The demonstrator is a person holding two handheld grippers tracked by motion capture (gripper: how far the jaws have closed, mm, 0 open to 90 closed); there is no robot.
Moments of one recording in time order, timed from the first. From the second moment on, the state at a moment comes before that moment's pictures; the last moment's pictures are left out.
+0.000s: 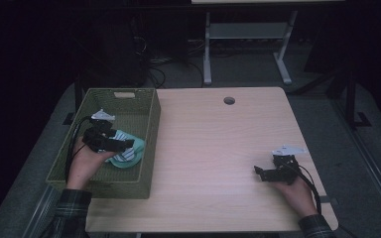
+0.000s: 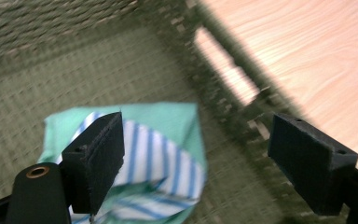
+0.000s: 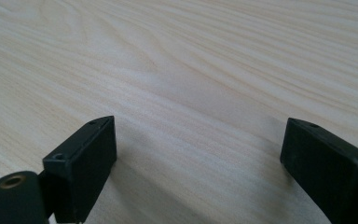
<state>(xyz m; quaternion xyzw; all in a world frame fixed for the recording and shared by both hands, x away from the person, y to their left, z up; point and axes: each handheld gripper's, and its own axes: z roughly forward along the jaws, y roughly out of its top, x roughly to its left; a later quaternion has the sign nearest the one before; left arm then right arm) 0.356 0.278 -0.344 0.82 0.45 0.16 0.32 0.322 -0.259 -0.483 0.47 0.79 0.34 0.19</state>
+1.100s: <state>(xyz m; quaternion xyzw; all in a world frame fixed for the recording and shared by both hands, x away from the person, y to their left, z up) 0.330 0.101 -0.358 0.87 0.32 0.11 0.37 0.322 -0.258 -0.483 0.47 0.79 0.34 0.19</state>
